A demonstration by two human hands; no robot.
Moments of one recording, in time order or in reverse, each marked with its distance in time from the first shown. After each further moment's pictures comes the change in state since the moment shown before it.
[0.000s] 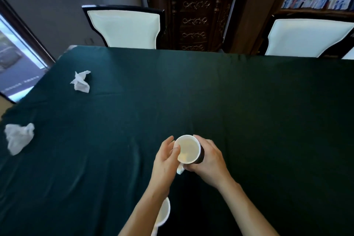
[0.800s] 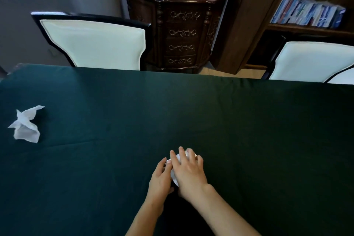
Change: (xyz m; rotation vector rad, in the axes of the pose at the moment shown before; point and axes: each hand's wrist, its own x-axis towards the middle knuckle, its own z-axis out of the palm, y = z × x) left_hand 0.285 0.016 0.014 0.058 -0.095 -0.273; right_hand 0.268 -0.011 0.054 -1.014 -0.322 0.003
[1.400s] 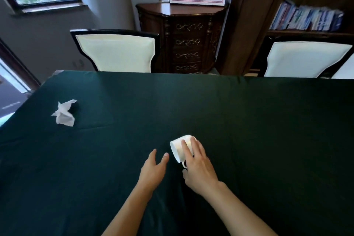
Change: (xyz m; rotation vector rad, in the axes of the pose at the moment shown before) left_hand -0.101 -0.020 -0.041 0.322 0.177 0.208; right_hand -0.118 -0.008 0.013 0.404 0.244 -0.018
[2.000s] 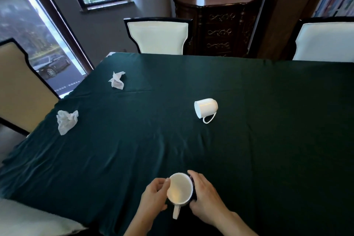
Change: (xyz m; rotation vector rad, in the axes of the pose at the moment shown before) left_hand -0.244 -0.160 -0.014 -0.129 0.110 -0.187; right_hand -0.235 -0.029 0.090 0.355 -0.292 -0.078
